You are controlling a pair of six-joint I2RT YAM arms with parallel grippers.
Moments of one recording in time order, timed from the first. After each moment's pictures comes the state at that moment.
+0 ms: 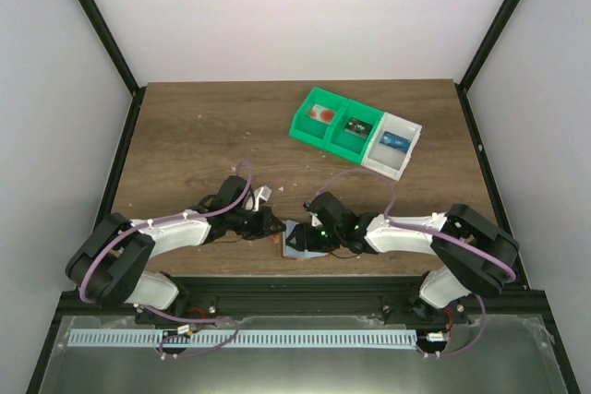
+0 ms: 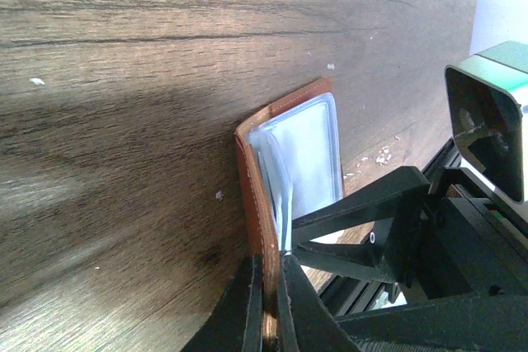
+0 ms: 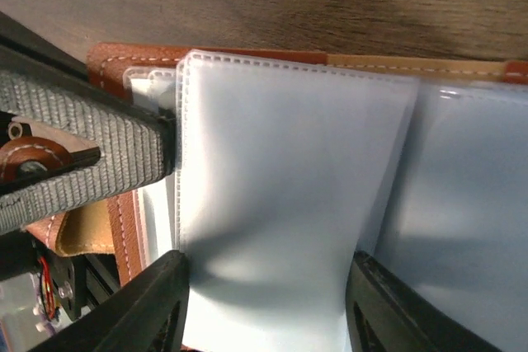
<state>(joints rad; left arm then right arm) -0.62 1.41 0.50 0.07 0.63 -0.84 0.95 1.49 0.59 0.04 -0.30 0.90</state>
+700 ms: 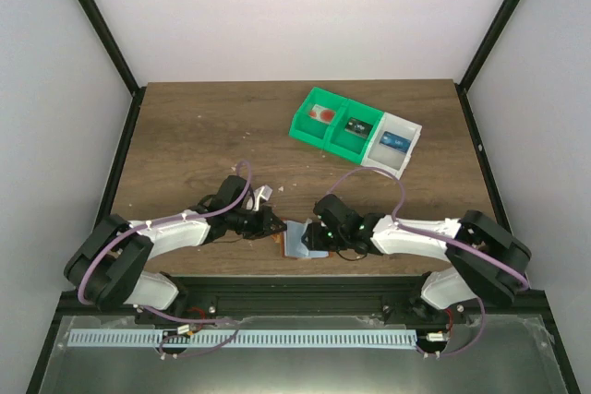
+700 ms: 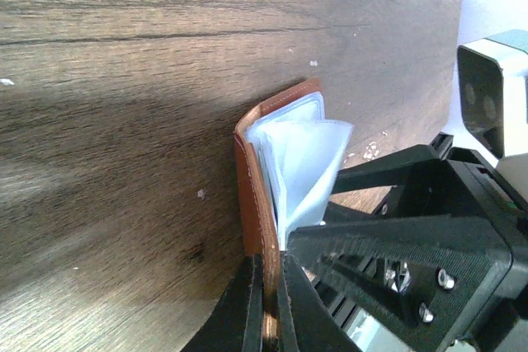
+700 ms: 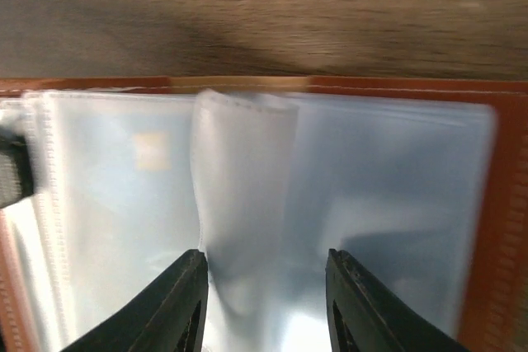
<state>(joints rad) -0.62 1.40 0.50 0.07 0.64 -0.84 0.95 1.44 0.59 -0.10 -0.14 0.89</state>
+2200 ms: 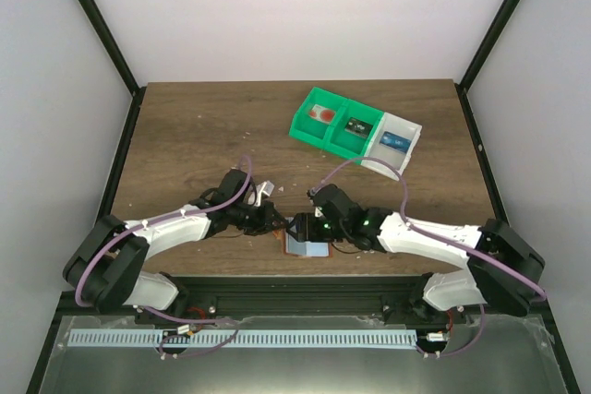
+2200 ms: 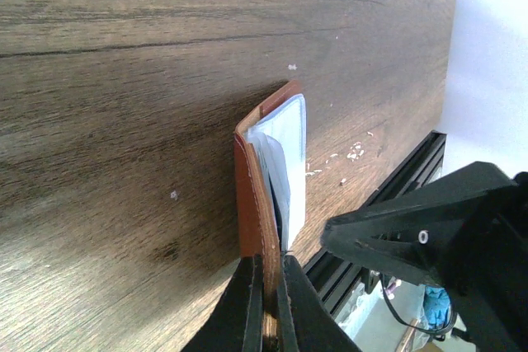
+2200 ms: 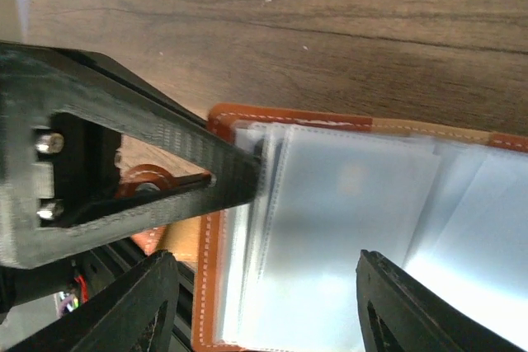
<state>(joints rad) -0.62 1.39 0.58 -0.03 0.65 -0.84 0.96 1.32 0.68 -0.14 -0.19 0.88</state>
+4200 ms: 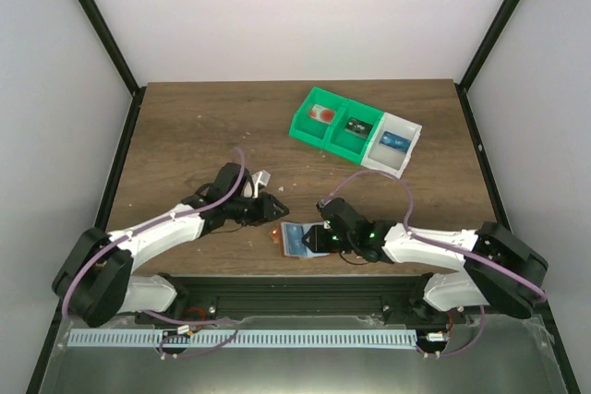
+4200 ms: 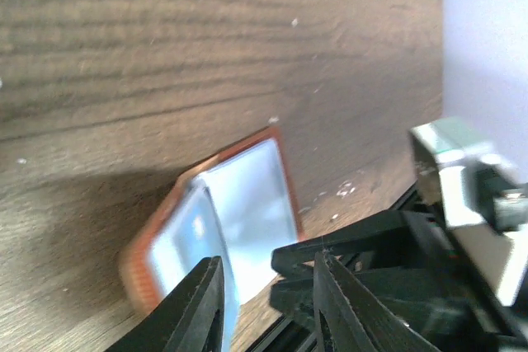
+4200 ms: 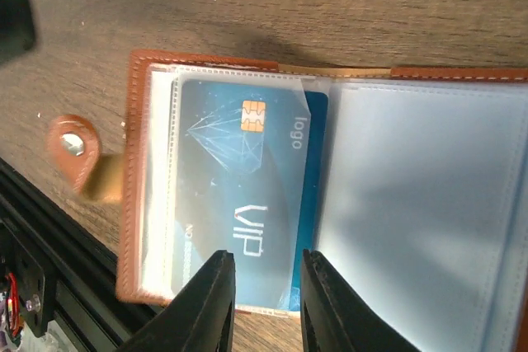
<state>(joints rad) -0.62 1.32 0.62 -0.11 0.55 -0.81 0.96 1.30 0.51 -0.04 -0.15 0.88</state>
